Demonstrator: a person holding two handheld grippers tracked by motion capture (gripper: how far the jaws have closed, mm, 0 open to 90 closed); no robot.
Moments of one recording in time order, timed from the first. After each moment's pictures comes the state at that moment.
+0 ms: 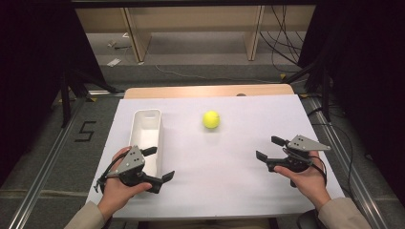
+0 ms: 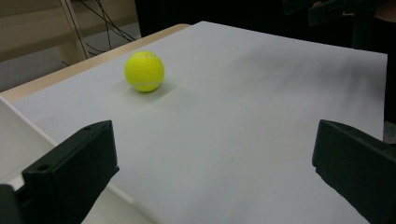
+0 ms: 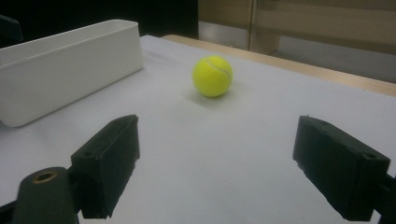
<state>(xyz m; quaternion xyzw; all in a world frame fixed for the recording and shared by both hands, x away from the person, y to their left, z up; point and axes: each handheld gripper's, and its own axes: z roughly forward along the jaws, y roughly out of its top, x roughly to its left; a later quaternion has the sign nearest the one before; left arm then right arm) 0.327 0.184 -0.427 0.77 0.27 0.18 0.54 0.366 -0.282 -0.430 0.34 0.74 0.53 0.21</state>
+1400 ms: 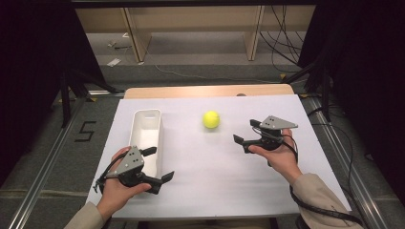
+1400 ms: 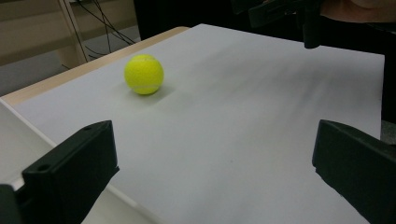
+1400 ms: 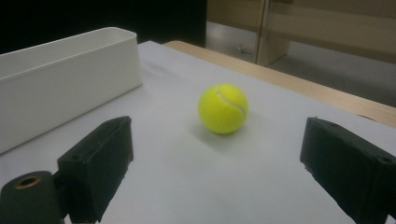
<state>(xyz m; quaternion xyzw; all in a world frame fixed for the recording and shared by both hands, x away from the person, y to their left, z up) 0.325 0.185 -0.425 0.77 0.27 0.18 0.55 0.428 -0.221 -0.422 0.32 0.76 0.53 0.21</state>
